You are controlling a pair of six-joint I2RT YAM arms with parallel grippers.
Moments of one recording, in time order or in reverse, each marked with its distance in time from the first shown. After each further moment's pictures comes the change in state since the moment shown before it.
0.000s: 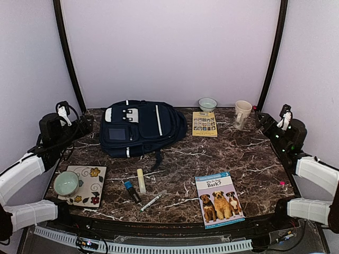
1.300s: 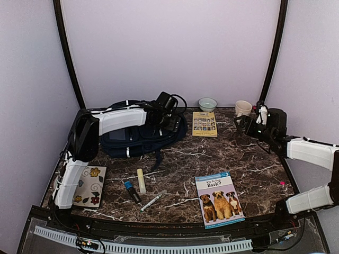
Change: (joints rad) left arm -0.615 1.466 1.482 -0.562 -0.321 0.162; right arm 0.185 0.251 0.220 -0.258 0.024 -0.171
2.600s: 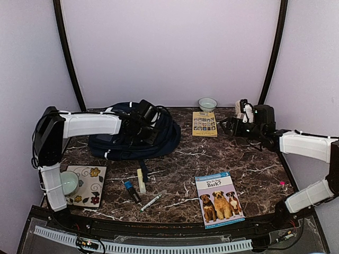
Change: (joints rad) left arm -0.017 -0.383 -0.545 0.040 0.025 0.145; right arm 0.138 0.088 0.104 -0.087 -0.002 -0.068
